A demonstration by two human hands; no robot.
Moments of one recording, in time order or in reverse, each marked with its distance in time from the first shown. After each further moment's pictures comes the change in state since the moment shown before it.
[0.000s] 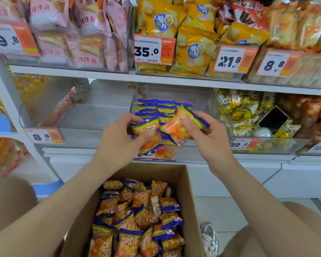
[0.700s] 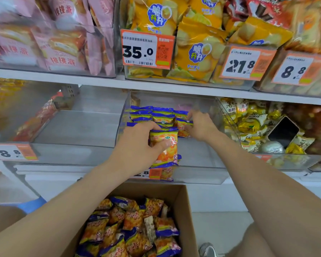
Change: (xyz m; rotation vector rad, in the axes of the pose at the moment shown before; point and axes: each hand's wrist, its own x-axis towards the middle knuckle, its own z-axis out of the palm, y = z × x) left_hand 0.062 0.014 0.052 0.167 -0.167 0.120; right_hand 0.185 0.082 -0.007 -1.145 -0.206 -0.004
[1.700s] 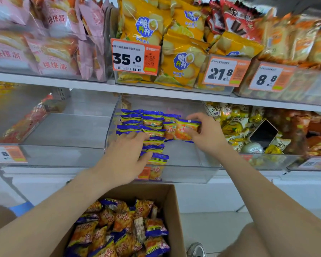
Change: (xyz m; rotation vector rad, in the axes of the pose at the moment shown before) left_hand -0.012 -0.009 0.007 0.358 -0.117 0.102; right_hand -0.070 0.024 -0.040 0.363 0.212 -0.073
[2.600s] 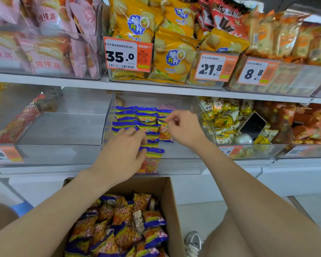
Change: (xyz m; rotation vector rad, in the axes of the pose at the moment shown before) left_hand -0.008 0.001 0.001 0.055 0.112 0.135; right_hand -0.012 -0.052 0.017 0.042 -0.049 -0.014
